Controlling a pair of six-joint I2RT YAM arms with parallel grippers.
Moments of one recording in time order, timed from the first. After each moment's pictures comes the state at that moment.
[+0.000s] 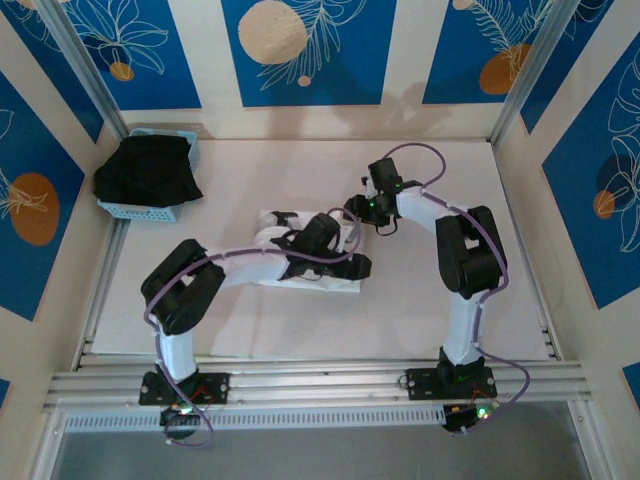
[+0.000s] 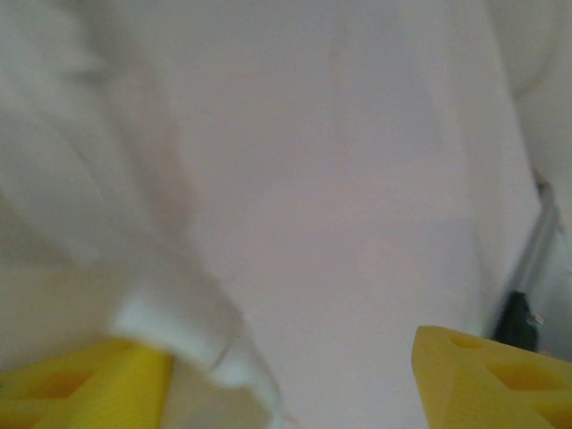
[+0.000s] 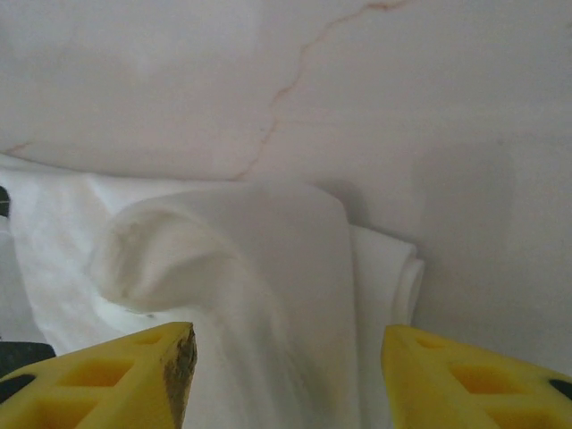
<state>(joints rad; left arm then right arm) -0.88 1.87 1.13 0.01 0.43 -0.63 0.31 1.98 1.38 -0.47 -0.26 0.41</state>
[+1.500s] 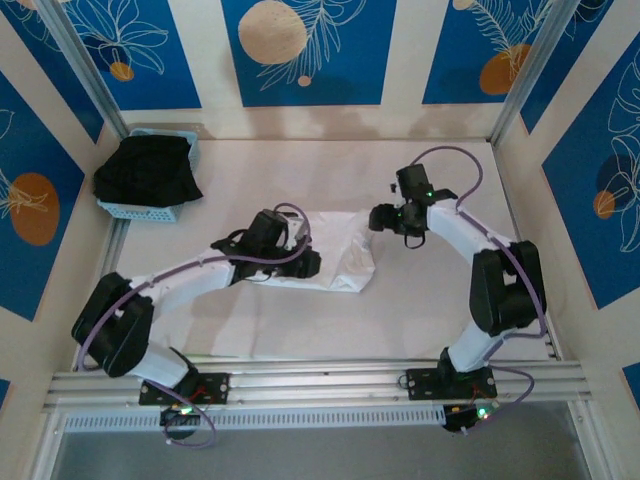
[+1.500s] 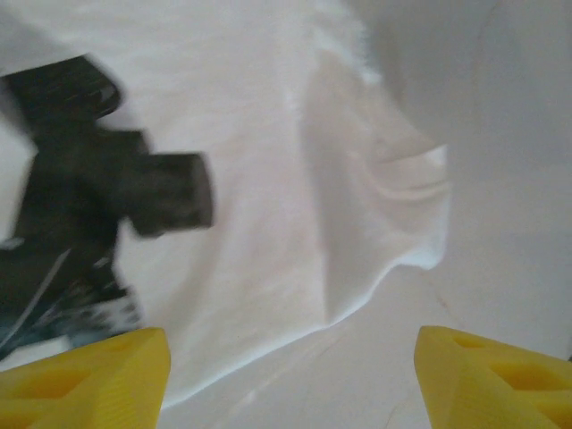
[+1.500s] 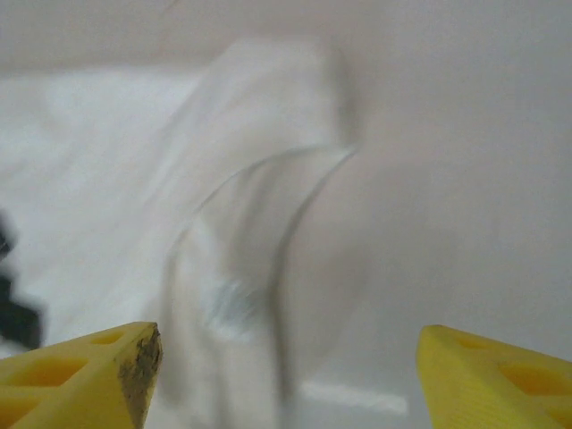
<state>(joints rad) -0.70 1.50 0.91 -0.24 0.28 -0.41 0.29 1.61 1.14 -0.62 -0.17 0.35</state>
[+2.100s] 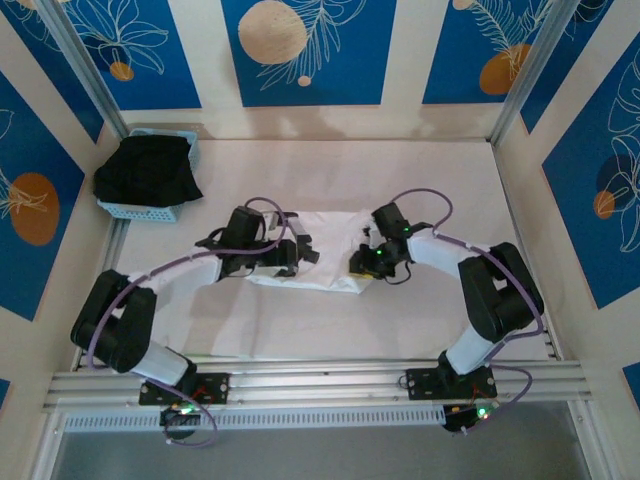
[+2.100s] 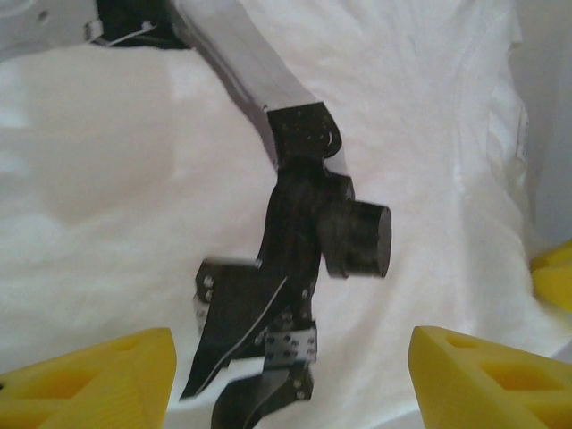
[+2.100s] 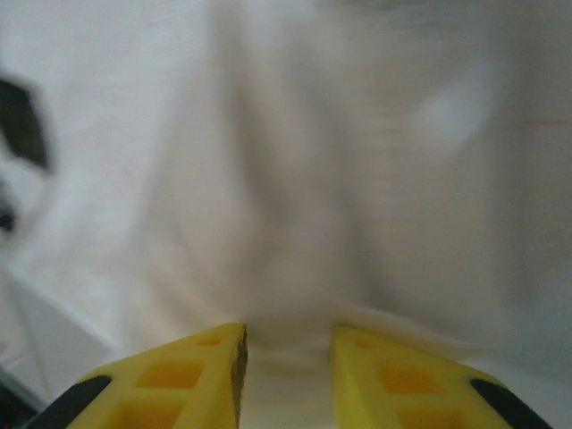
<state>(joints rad) -0.51 1.51 0.84 -0.18 0.23 -0.47 0.37 1.63 0.88 -0.53 -0.41 0.53</state>
